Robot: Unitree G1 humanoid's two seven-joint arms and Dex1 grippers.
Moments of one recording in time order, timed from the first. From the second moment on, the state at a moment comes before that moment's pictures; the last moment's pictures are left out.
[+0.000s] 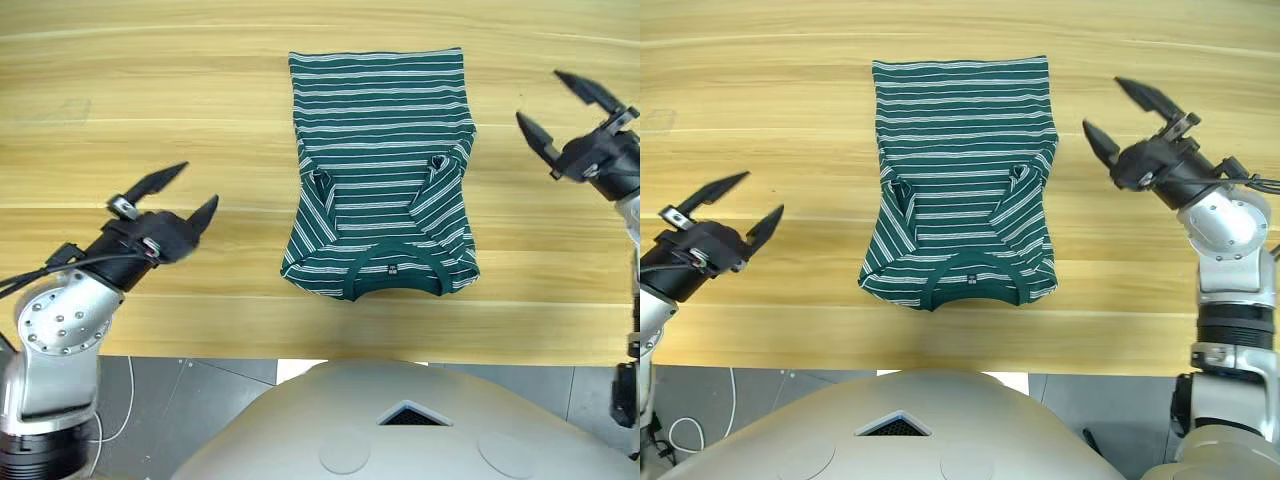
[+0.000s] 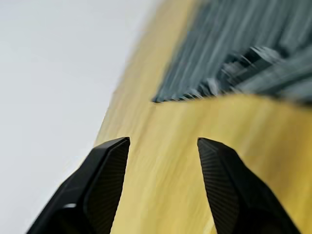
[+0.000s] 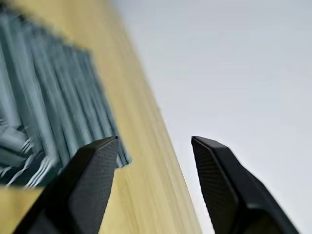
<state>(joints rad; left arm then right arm) 0.53 0.87 0.25 -0.52 0.22 -0.23 -0.59 -0.10 -0.80 -0.04 0.27 -0.25 -0.83 0.51</state>
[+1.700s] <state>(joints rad) 0.30 0.84 -0.16 -0.12 0.51 -0.64 -0.52 0.07 -0.95 0.27 0.46 -0.28 -1.13 0.52</state>
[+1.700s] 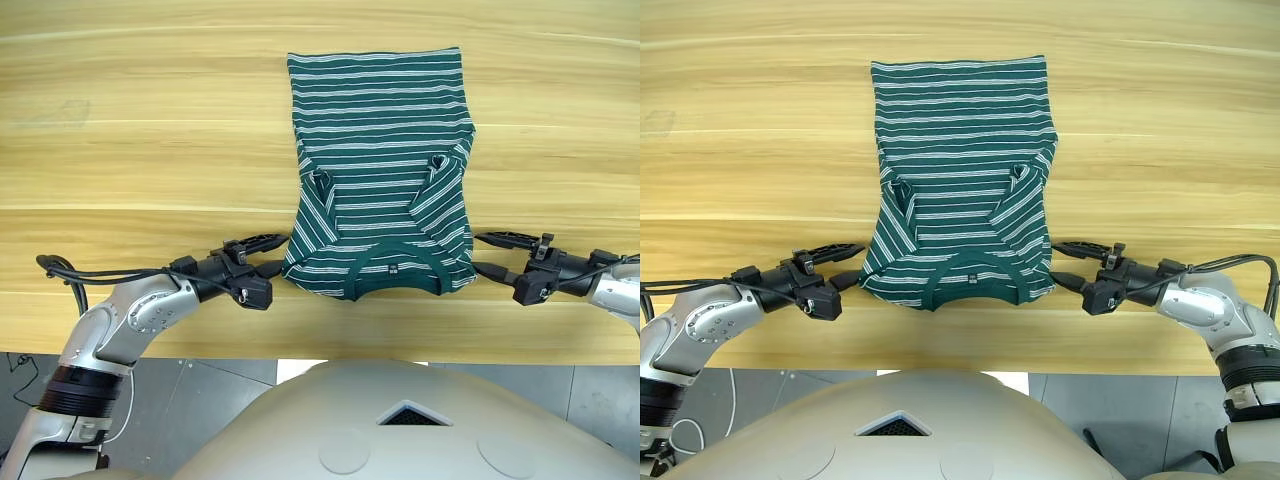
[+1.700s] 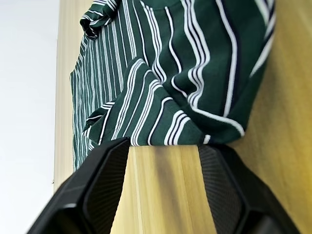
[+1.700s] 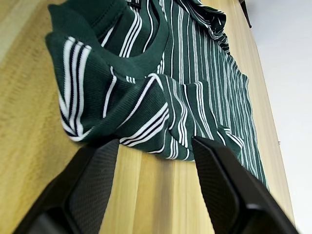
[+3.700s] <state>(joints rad) 0.33 0.84 -0.23 -0.14 0.54 -0.62 -0.42 0.14 -1.06 0.32 0.25 0.05 -0.75 0.88</state>
